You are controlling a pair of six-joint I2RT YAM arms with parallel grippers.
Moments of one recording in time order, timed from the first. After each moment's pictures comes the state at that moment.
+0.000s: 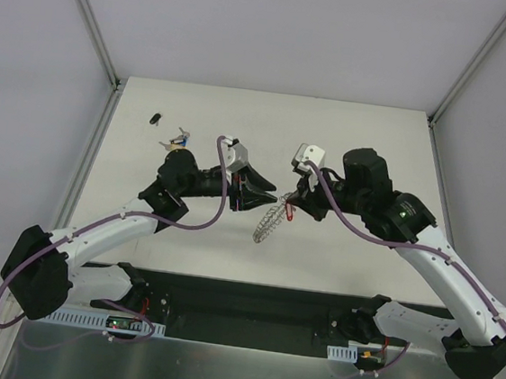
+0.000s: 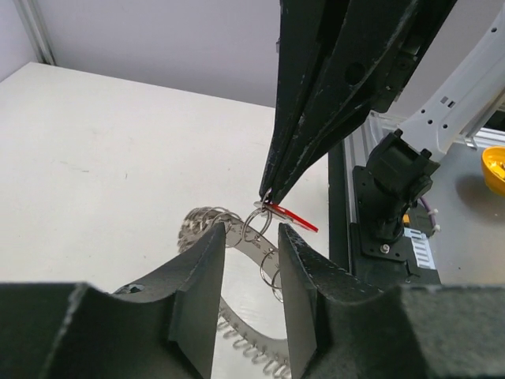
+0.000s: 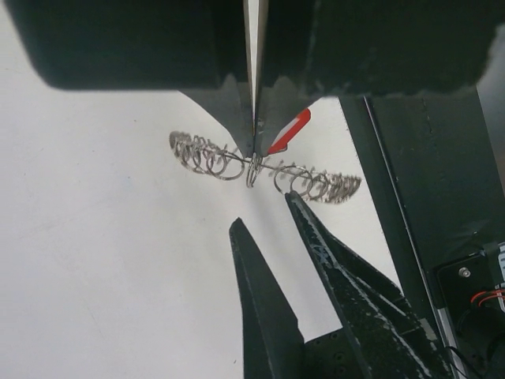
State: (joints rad) left arm -0.69 1.15 0.72 0.55 0.75 -0.23; right arm 0.73 1.07 1.21 -0.69 -0.39 -0.28
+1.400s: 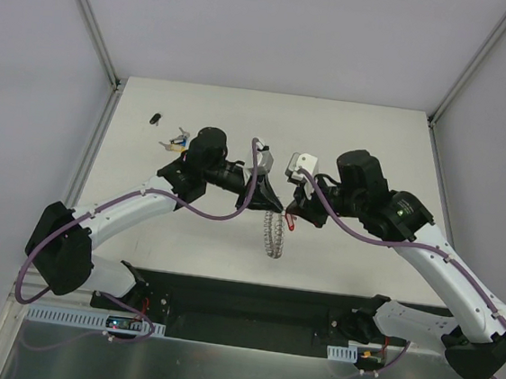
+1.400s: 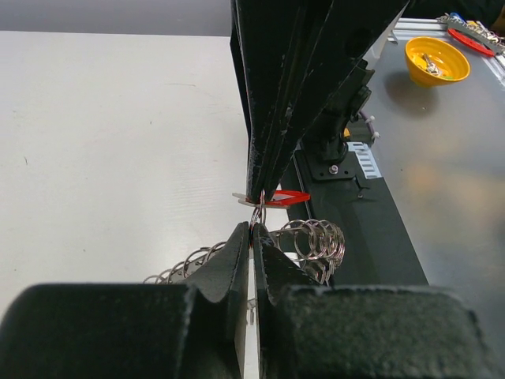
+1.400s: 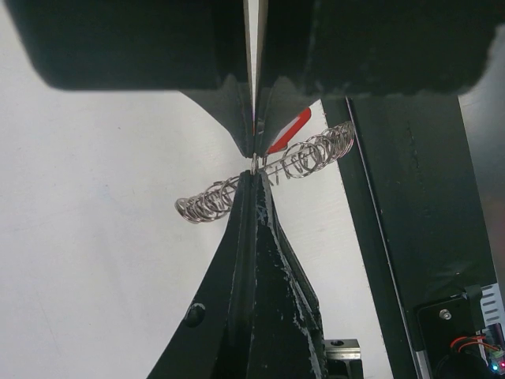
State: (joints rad) left arm -0.69 1.35 0.98 0.14 1.10 0.04; right arm 0.76 1.09 1.24 -0.80 -0.43 -0.36
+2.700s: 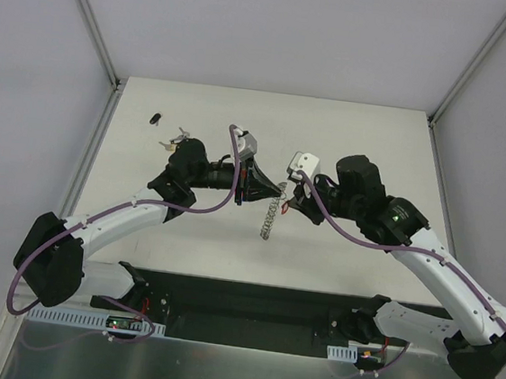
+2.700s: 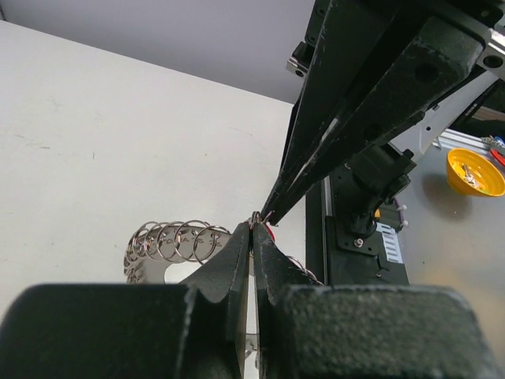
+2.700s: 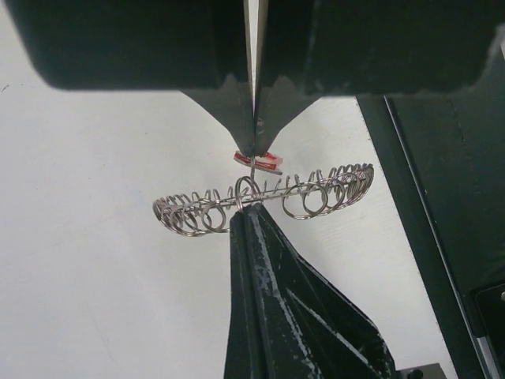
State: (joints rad) left arm -0.65 1.27 0.83 0.48 0.85 -0.30; right arm 0.76 1.05 1.14 -0.67 -0.32 -0.32
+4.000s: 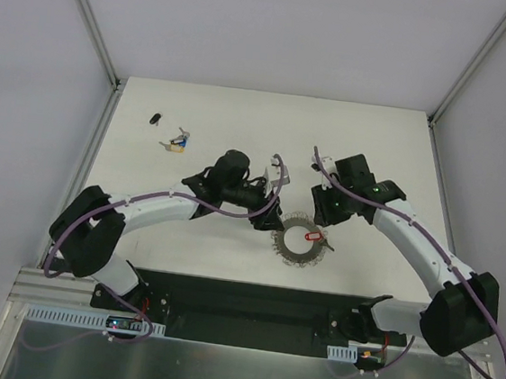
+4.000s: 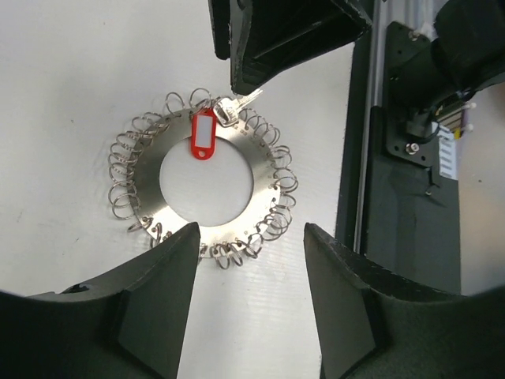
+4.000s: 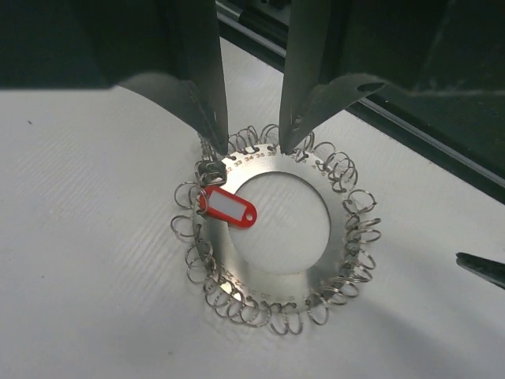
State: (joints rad) left arm -0.76 1.48 0.87 0.14 0.74 -0.06; right arm 0.48 1.26 1.03 -0.82 -0.18 -0.04
